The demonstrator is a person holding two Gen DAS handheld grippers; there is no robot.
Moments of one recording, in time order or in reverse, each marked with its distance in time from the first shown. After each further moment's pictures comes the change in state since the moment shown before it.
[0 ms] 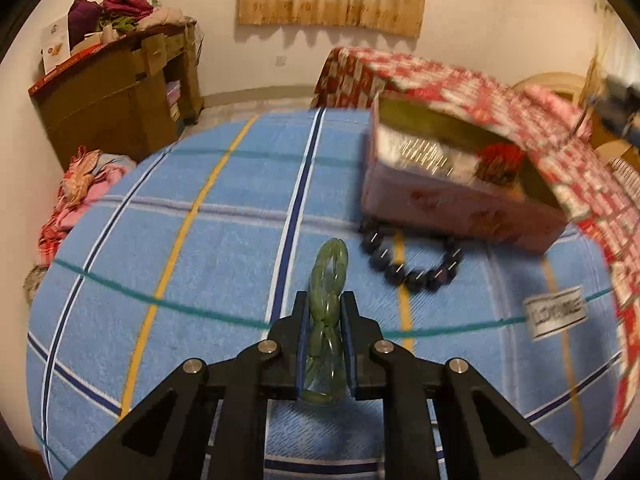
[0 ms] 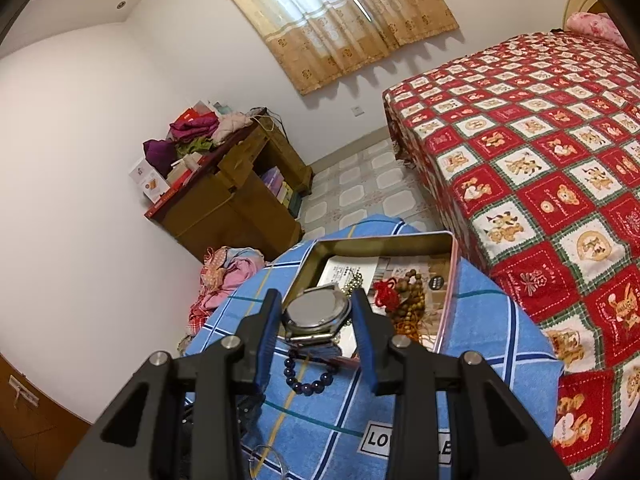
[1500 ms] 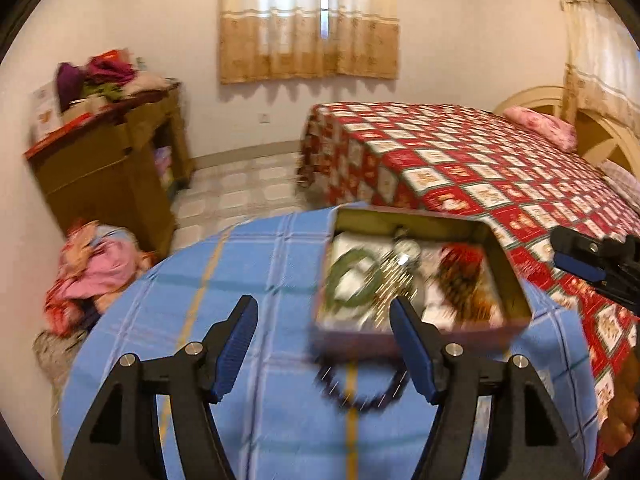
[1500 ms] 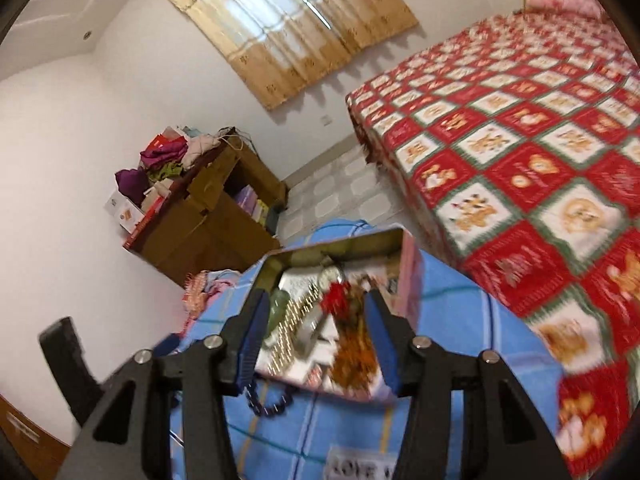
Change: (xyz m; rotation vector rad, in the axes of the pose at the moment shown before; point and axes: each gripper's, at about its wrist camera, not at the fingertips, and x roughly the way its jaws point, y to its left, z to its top) left arm -0.036 -0.034 0.057 0.080 -0.160 0.050; right arm -0.001 -0.039 -0.027 0.075 -0.061 -0.093
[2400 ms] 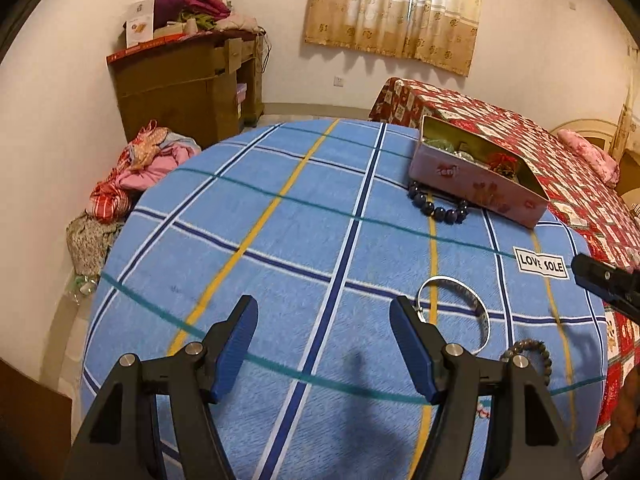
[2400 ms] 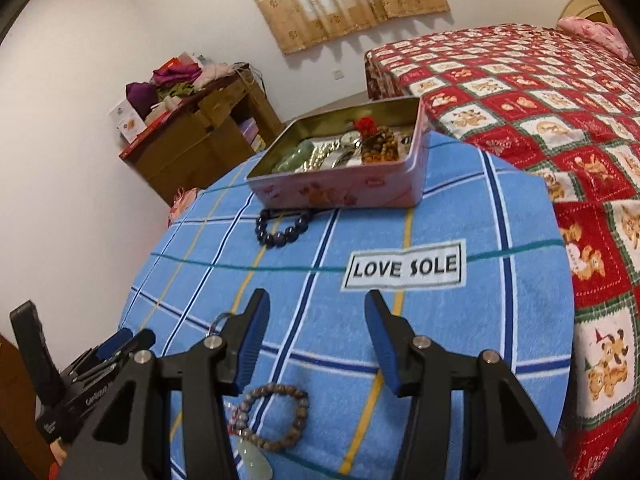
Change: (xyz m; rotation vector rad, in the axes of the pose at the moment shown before) left arm -0.079 0.045 -0.143 -0.230 0.099 0.111; right arm -0.033 0.028 -0.121 -0.161 0.183 -0.037
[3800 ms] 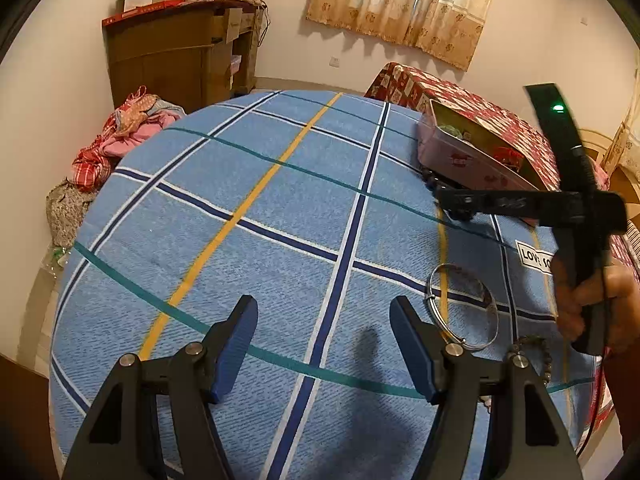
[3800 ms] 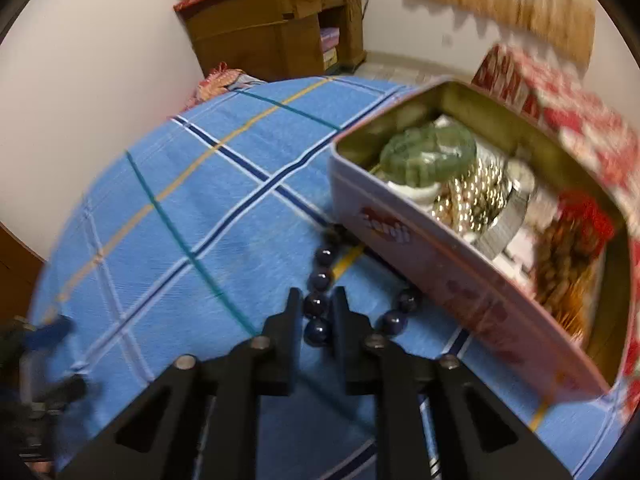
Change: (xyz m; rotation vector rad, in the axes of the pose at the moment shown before) left arm 0.022 0.016 -0.007 -0.068 0.079 -0.082; right arm 0.161 0.063 0.067 -0.418 0.325 0.030
